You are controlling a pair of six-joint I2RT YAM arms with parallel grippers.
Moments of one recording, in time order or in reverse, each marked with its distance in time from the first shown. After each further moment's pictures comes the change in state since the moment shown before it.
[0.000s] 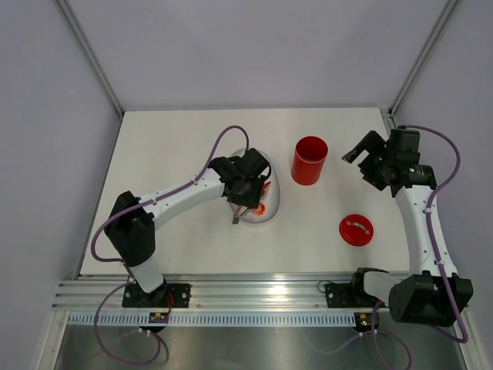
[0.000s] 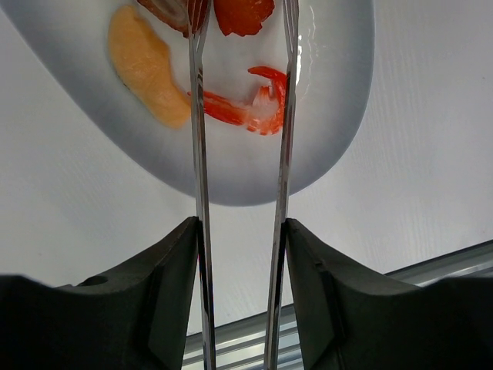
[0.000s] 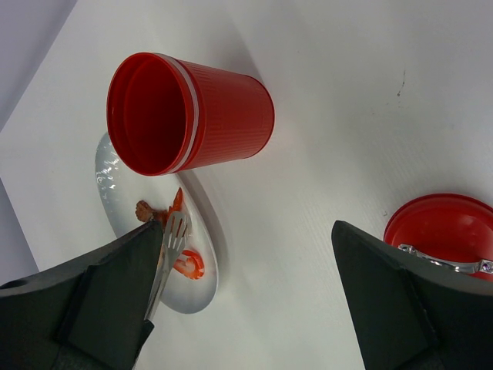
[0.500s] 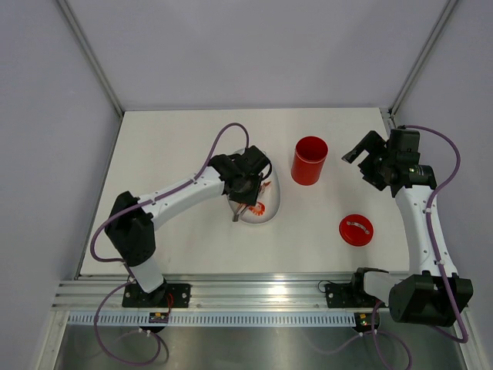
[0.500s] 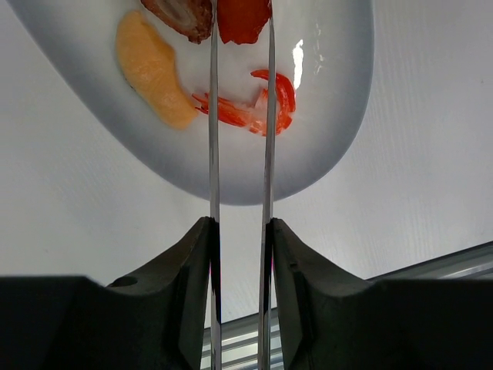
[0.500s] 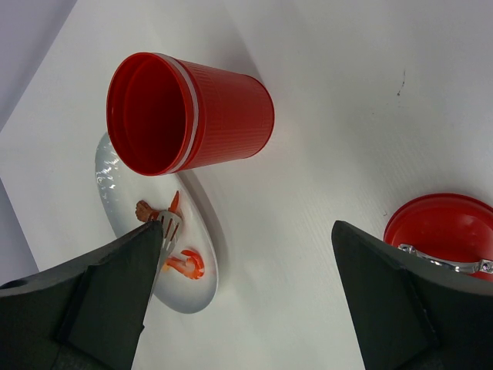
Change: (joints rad) left arm 0.000 0.010 0.032 -0.028 -0.011 0.000; right arm 0.000 0.000 0.000 0.000 0.000 0.000
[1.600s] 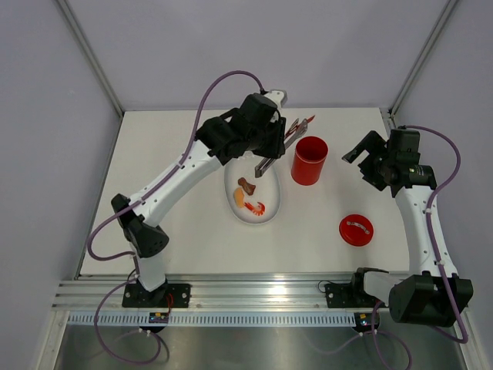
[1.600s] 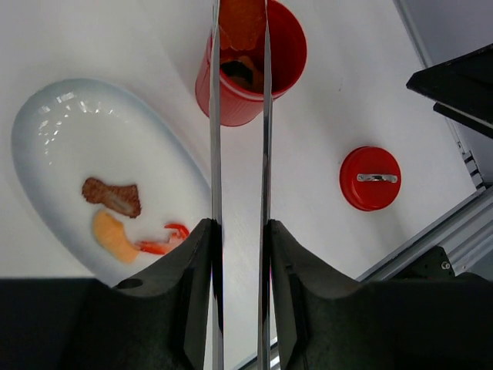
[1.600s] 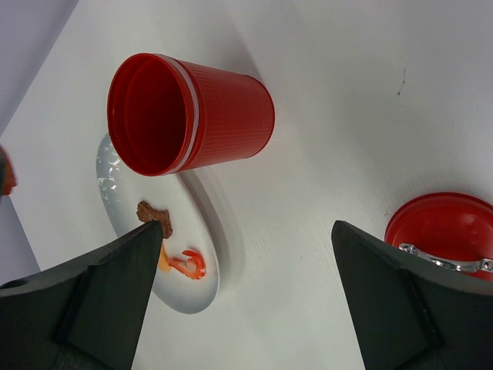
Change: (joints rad) left arm 0.000 0.092 0.648 -0.056 0.050 0.091; right arm 0.000 -0.001 0.000 -0.001 0.002 0.007
